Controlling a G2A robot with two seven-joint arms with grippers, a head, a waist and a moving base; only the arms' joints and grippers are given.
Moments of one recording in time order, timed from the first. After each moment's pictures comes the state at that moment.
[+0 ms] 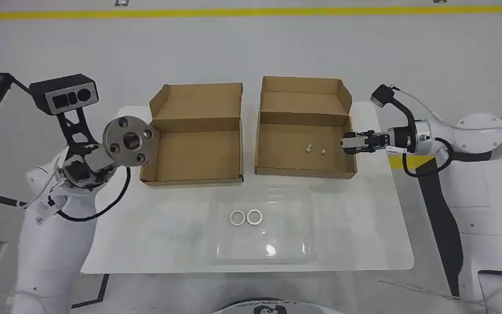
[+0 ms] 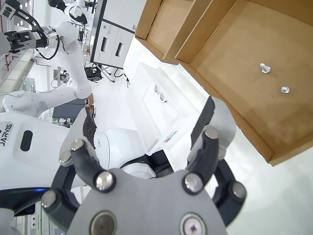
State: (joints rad) left arm 1.34 -1.00 -1.59 -1.95 -1.05 -0.61 -1.21; right arm -1.04 -0.94 1.49 -1.46 0.20 -0.22 1.54
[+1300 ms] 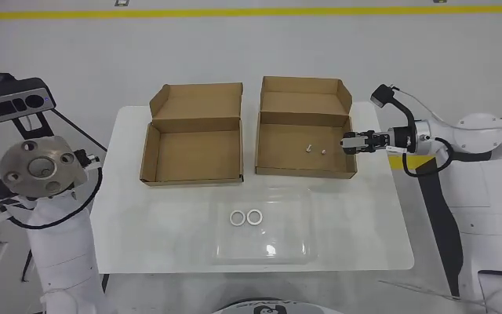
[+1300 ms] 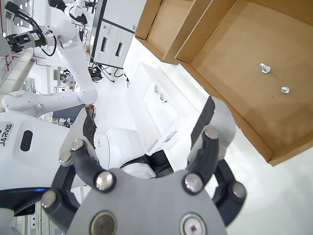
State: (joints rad) left arm 1.30 -1.26 -1.83 -1.90 -1.25 -0.29 -1.54; right arm -1.04 -0.94 1.49 -1.46 0.20 -0.22 1.54
